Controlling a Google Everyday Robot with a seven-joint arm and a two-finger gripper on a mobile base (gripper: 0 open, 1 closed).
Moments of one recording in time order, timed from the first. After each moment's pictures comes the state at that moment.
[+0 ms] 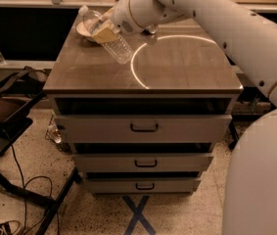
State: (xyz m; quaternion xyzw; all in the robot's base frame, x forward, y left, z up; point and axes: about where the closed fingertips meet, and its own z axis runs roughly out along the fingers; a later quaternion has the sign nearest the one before) arm 0.722 0.100 0.949 -0.57 0.65 0.18 0.47
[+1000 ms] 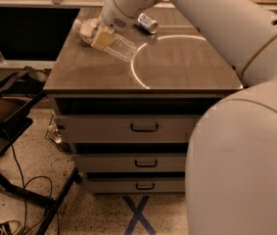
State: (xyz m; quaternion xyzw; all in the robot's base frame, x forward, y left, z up) arm 0.711 0.104 0.932 -0.68 0.64 0.09 0.36
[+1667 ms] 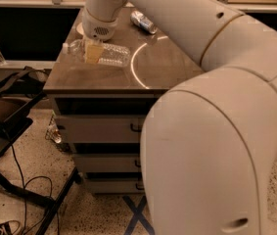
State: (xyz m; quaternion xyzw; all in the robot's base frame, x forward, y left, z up) arm 0.690 0.132 0.893 -0.76 0.60 0.04 0.23
